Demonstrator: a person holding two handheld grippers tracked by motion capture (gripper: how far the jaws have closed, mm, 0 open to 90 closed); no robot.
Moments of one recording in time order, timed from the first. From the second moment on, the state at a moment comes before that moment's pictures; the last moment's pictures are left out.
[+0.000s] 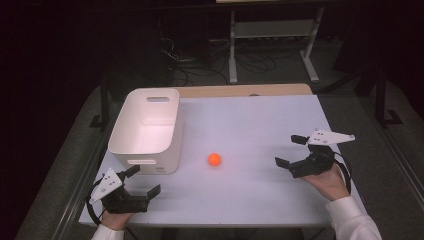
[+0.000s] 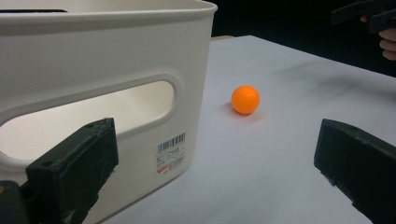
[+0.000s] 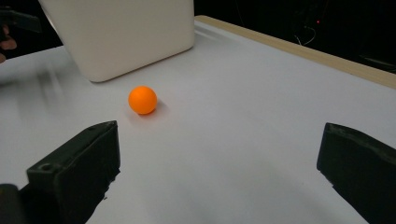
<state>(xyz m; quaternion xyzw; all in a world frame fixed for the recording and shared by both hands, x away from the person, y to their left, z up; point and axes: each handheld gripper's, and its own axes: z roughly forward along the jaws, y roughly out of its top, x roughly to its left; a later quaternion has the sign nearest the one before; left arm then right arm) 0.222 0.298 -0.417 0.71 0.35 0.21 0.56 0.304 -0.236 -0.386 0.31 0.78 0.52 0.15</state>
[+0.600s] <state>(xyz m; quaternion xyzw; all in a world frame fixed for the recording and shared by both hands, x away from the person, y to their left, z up) 0.222 0.298 -0.417 0.72 0.35 0.21 0.56 0.315 -0.219 -0.376 0.29 0.80 0.51 0.13</state>
